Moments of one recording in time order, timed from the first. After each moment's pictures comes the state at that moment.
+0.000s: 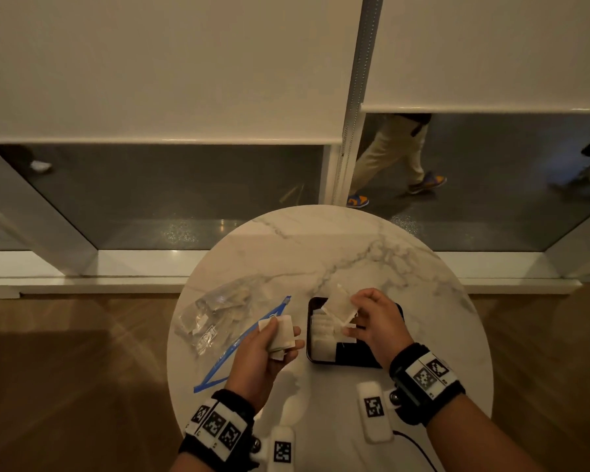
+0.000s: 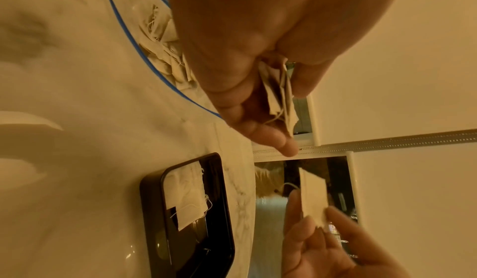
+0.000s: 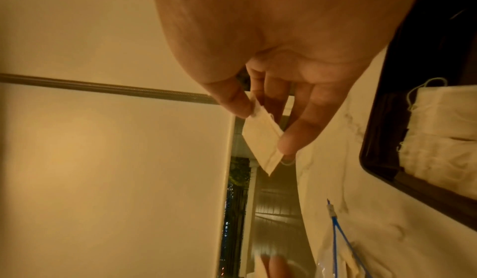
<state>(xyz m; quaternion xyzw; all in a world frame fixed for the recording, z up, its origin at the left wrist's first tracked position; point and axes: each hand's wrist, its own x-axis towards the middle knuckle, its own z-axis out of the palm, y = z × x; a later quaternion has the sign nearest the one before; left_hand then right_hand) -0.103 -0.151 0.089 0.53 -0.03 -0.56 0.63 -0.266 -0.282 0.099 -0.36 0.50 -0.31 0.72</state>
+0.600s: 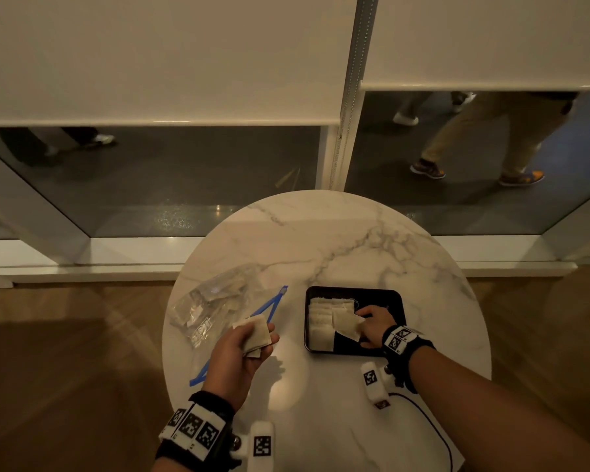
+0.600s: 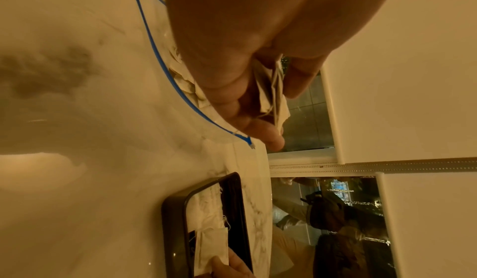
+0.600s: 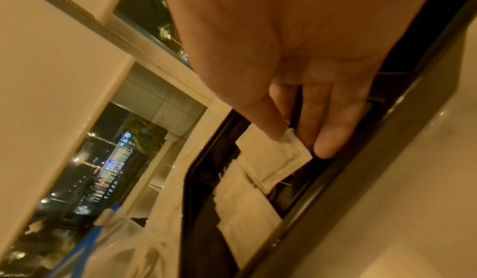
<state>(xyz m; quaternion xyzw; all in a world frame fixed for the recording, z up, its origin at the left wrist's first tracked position) -0.079 -0.140 0.069 0.56 0.05 -0.53 0.64 -0.285 -0.330 -0.030 -0.50 0.68 -0.04 0.53</state>
